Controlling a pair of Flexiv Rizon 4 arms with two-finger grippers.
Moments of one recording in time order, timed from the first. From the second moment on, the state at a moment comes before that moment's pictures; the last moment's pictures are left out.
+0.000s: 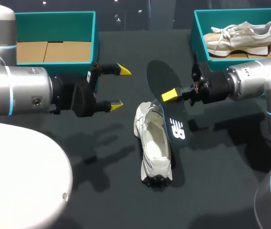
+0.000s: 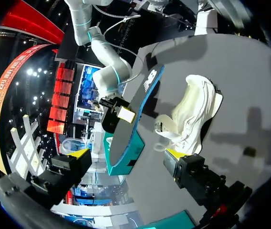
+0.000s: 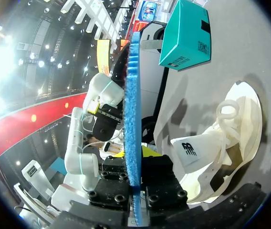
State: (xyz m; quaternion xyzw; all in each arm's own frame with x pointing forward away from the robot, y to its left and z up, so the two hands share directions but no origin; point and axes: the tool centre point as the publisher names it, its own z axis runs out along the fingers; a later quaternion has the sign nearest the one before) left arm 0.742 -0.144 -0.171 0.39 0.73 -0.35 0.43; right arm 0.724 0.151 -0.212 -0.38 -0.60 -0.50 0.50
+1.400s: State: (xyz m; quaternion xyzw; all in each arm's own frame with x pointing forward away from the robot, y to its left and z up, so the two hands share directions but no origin) left arm 0.771 -0.188 -0.098 0.61 0.62 -0.35 0.35; right arm 0.724 0.151 -0.212 -0.38 -0.60 -0.50 0.50
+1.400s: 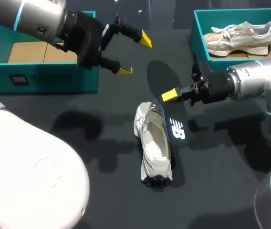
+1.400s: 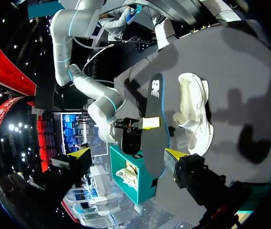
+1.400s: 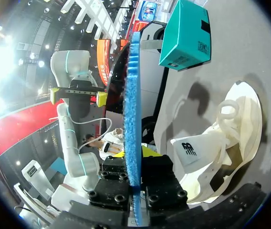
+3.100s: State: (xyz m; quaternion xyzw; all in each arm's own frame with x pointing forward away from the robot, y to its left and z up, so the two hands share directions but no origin) left arm 0.809 -0.164 -0.152 0.36 0.79 -0.10 0.48; right arm 0.724 0.151 -0.212 -0.38 -0.60 -0.50 0.50
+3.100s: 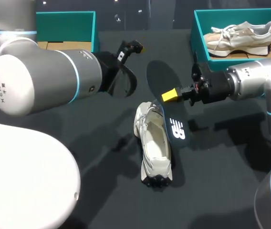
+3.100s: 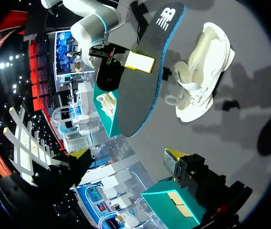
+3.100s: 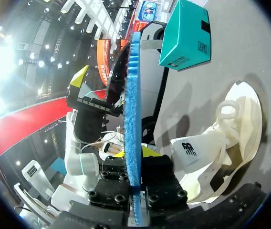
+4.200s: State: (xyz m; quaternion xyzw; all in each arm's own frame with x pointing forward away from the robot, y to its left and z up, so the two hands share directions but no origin) left arm 0.796 -0.154 -0.159 0.35 0.86 -0.20 0.31; right arm 0.724 0.151 -0.212 -0.38 -0.60 -0.50 0.50
